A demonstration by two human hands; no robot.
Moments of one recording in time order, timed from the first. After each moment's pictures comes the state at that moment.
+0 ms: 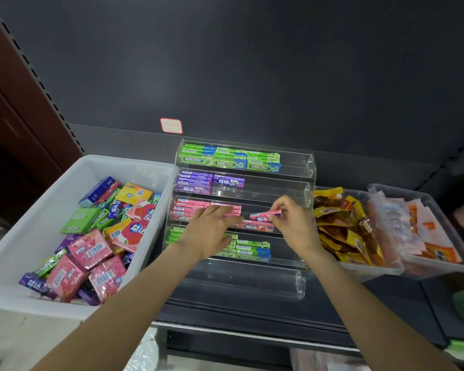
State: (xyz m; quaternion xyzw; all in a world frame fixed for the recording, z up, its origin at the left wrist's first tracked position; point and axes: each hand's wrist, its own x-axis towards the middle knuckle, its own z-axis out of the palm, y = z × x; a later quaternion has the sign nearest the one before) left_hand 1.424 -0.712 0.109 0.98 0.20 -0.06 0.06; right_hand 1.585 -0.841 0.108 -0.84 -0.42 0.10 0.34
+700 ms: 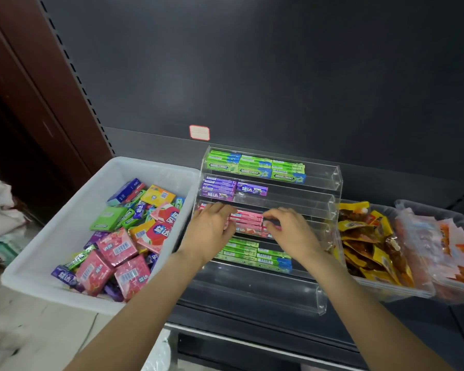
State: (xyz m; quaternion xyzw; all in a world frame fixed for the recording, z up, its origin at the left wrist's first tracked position) left_hand 1.392 -0.697 0.119 0.93 0.30 0.15 0.15; right_hand 1.552 -0.808 0.124 -0.81 -0.53 0.12 0.21
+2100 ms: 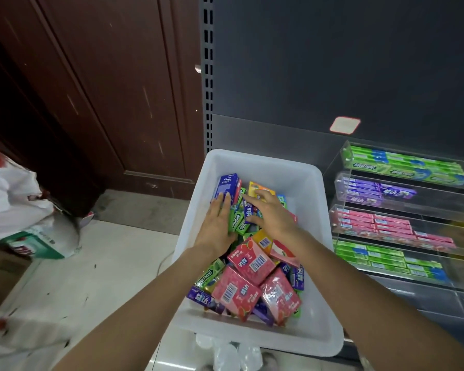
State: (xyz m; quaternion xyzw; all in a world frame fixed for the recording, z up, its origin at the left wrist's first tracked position) left_hand 1.202 -0.475 0.039 0.88 0.37 0.03 0.31; right_hand 1.354 -0.540 0.038 -0.81 -0.55 0.18 0.13
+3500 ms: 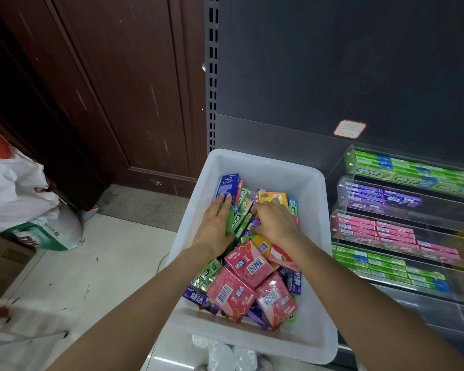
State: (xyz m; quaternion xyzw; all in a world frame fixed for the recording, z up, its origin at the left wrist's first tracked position) left_hand 1.201 -0.477 0.041 0.87 0.38 0.03 0.32; right_hand 1.349 -0.539 0.049 -0.82 -0.57 0.11 -0.01
